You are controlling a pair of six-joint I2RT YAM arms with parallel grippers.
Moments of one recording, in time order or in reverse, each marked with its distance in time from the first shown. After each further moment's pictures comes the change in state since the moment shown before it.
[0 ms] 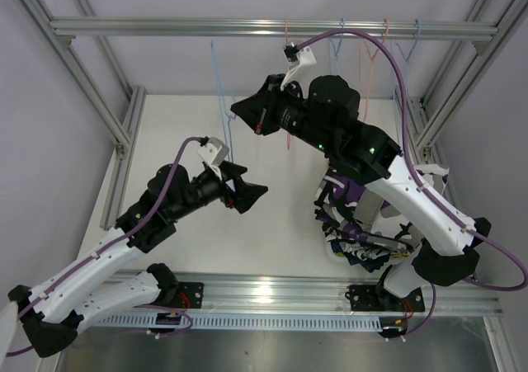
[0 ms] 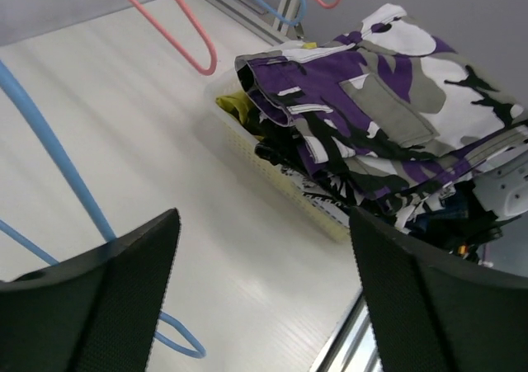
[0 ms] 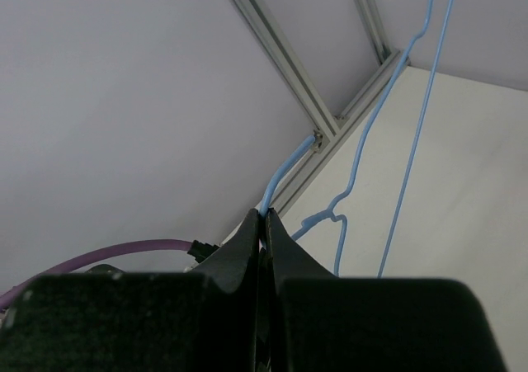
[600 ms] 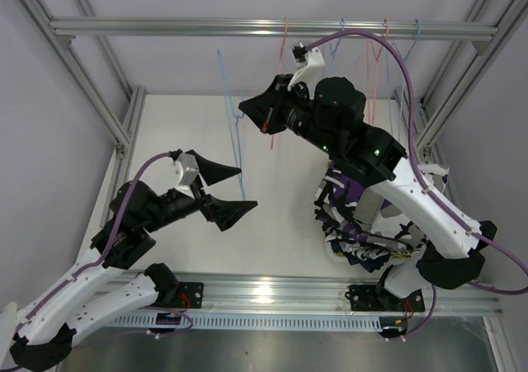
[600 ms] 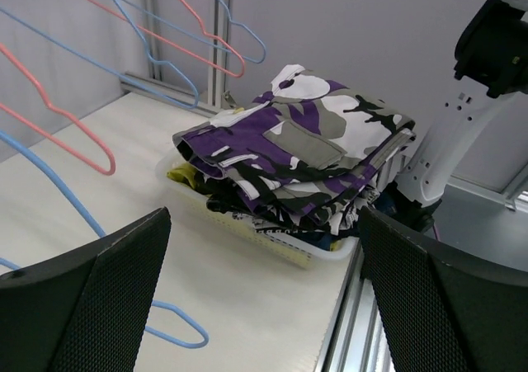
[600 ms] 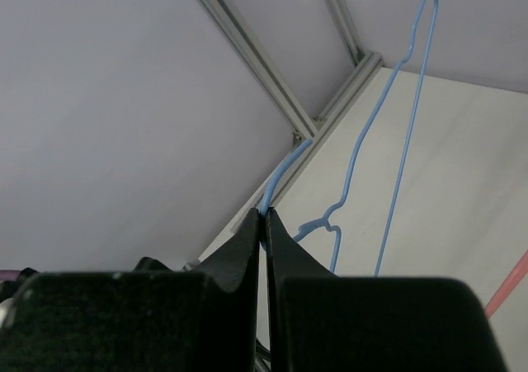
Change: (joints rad) left arm 0.001 -0.175 -0.019 0.079 0.193 0.067; right arm -0.016 -0.038 -0.040 0.010 0.040 -0.005
